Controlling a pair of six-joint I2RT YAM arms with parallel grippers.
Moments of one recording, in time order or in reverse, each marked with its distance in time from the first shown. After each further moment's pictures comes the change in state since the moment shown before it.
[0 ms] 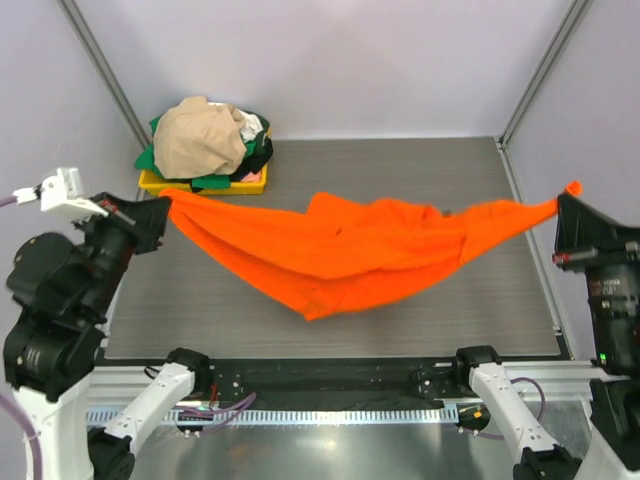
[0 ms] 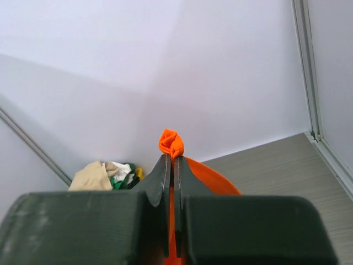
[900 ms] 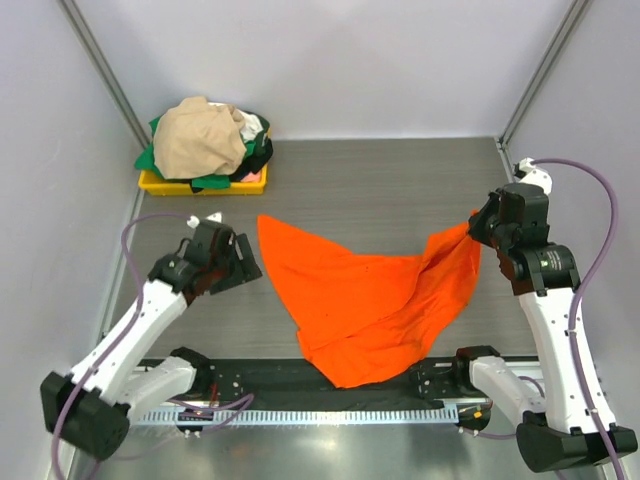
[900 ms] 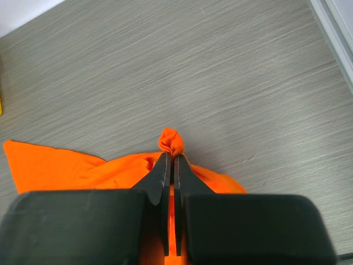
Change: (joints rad) left arm -0.079 0.314 -0.700 0.043 0.059 -0.142; right arm 0.000 0.240 -0.505 -0.068 0.063 0.028
